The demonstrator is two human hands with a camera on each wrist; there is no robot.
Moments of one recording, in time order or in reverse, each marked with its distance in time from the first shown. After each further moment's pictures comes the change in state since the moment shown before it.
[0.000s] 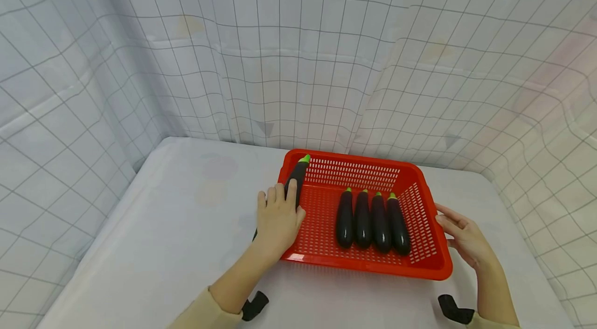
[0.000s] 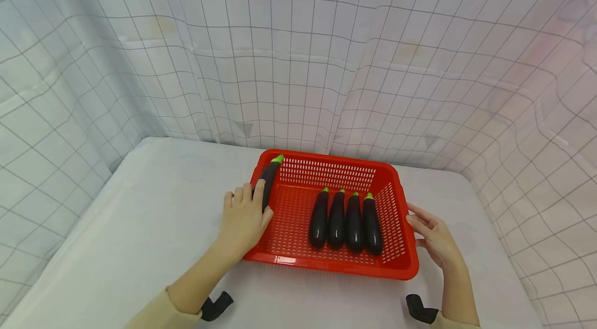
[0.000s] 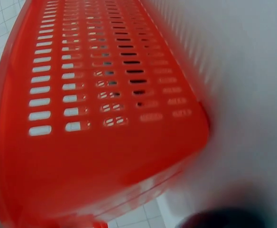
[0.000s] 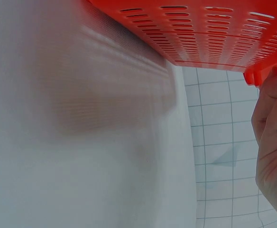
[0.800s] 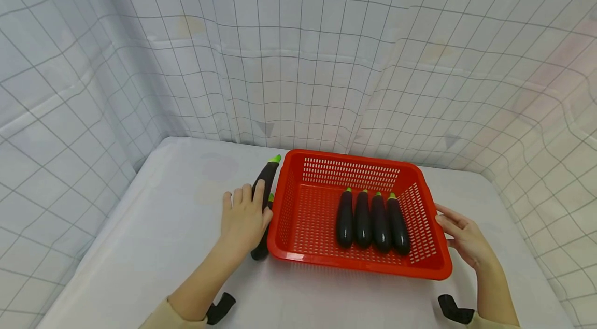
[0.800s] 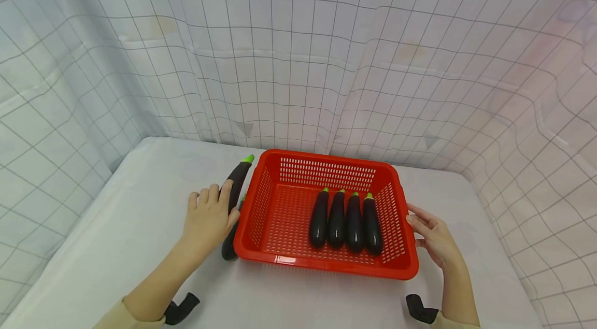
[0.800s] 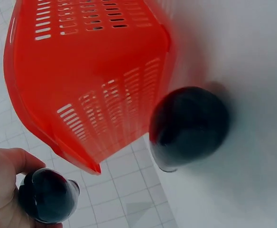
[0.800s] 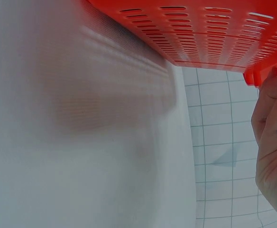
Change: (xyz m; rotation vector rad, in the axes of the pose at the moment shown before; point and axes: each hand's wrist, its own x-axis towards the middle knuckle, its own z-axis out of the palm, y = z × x) left_hand -0.017 -0.055 -0.014 -0.006 -0.023 -0.012; right_hand -0.001 -0.001 0.001 0.007 -0.003 -0.010
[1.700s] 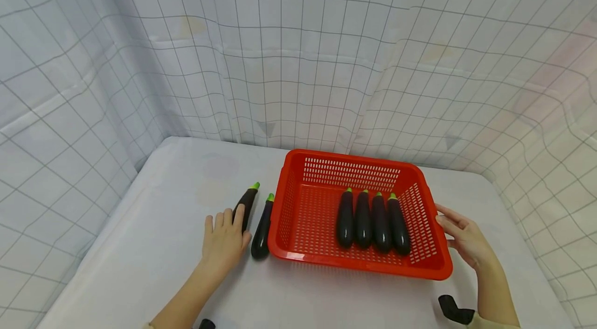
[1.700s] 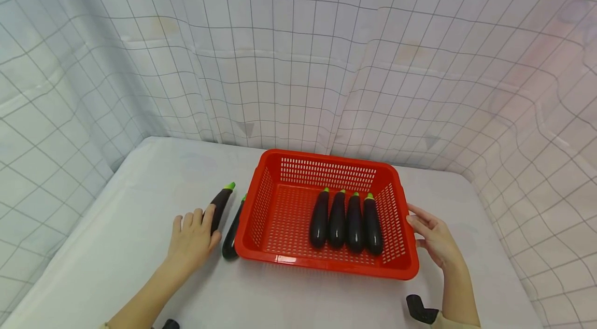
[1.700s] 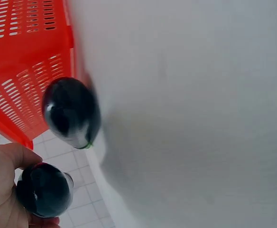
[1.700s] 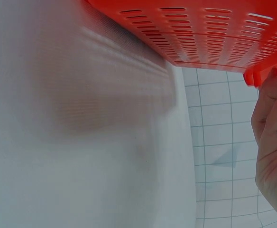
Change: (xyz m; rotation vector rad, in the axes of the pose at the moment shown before) left_hand -0.042 -0.040 0.049 -0.009 0.007 -0.036; right_hand 0.000 0.000 0.000 -0.044 0.017 0.021
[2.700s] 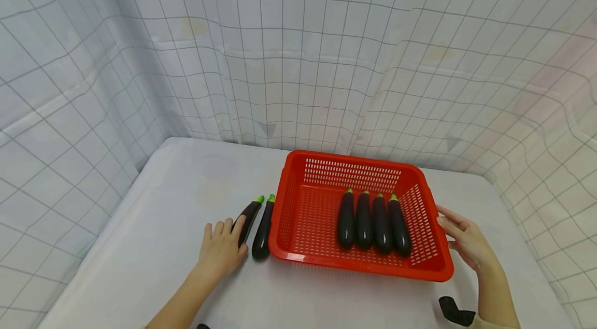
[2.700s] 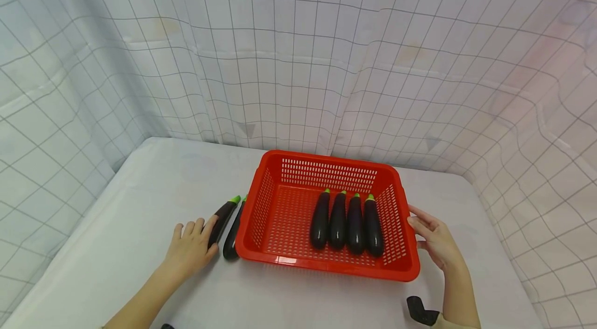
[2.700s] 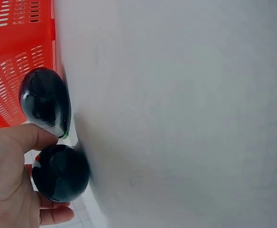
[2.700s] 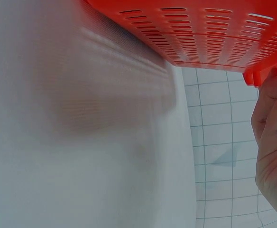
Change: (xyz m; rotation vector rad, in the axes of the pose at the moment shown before) left_hand -0.009 -0.013 0.011 0.026 -0.203 0.025; right_hand -0.001 -0.001 0.001 0.003 -0.009 -0.008
